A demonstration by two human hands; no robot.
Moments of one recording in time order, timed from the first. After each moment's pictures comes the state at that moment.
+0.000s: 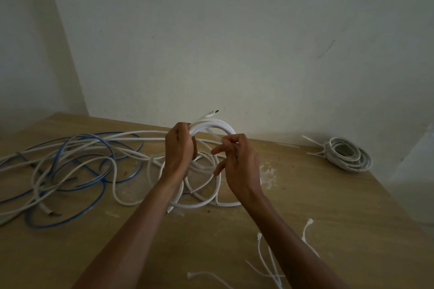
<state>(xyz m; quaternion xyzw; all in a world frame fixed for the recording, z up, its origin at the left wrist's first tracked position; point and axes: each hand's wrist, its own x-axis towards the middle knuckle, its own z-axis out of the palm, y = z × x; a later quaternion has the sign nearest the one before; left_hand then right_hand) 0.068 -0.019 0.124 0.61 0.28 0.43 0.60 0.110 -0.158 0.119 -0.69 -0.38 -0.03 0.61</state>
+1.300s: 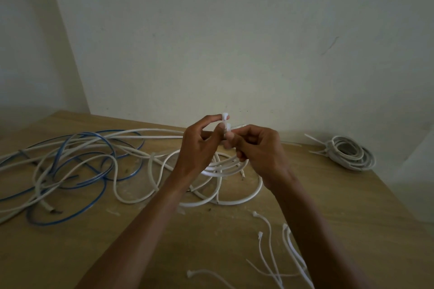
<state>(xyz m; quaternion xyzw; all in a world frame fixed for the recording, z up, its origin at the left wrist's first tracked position) 0.062 -0.045 0.134 0.74 0.05 0.41 0.53 0.133 -0.191 0.161 -0.63 -0.39 0.13 0.66</state>
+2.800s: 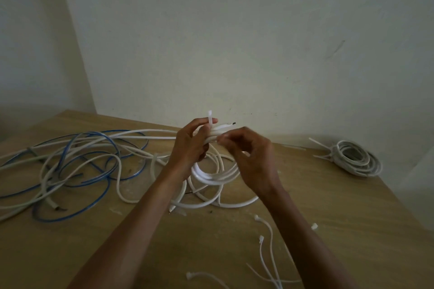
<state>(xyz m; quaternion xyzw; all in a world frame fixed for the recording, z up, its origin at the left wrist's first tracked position) 0.062 -0.023 0.128 0.64 0.12 0.35 0.68 0.125 -0.175 0.144 -0.64 -0.48 -0.02 0.60</state>
